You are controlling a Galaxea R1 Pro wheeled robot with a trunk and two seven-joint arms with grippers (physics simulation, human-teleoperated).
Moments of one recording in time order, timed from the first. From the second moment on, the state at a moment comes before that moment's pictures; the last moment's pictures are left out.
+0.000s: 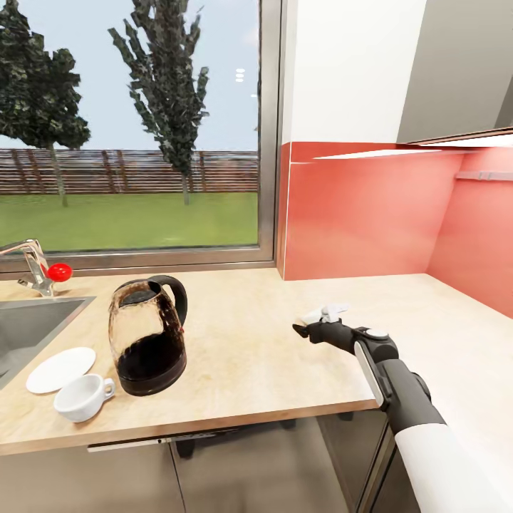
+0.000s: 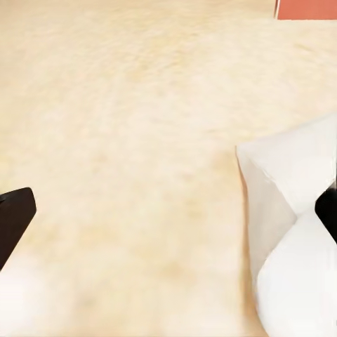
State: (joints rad) left arm 0.04 -0.01 0.02 -0.61 -0.06 -0.06 0.00; right arm -0.68 -0.04 0.04 -1.14 0.00 0.57 0.46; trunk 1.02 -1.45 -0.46
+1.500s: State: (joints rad) left arm 0.04 -0.02 0.02 -0.61 -0.05 -0.06 0.00; right arm -0.68 -0.04 0.05 -1.08 0.00 0.48 0.43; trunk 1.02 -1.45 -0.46
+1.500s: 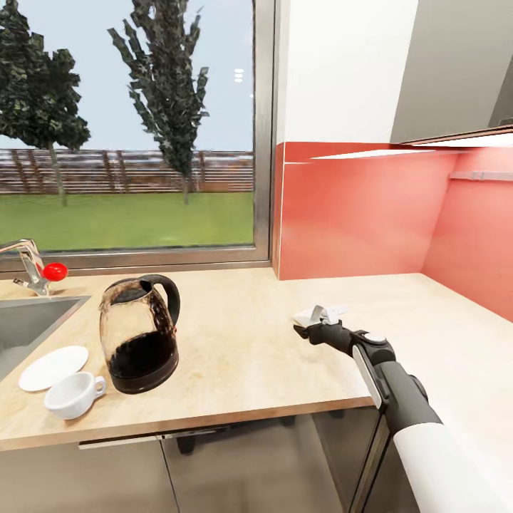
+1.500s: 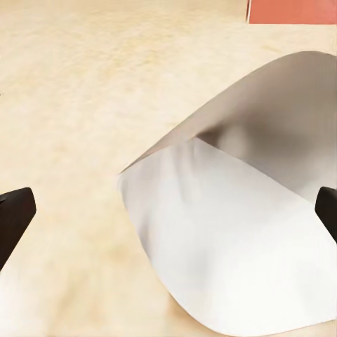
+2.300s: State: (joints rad) left arm 0.04 -0.02 0.02 -0.61 -0.05 -0.06 0.00; right arm -0.68 -0.04 0.05 -1.11 -0.01 0.54 0.30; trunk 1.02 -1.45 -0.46
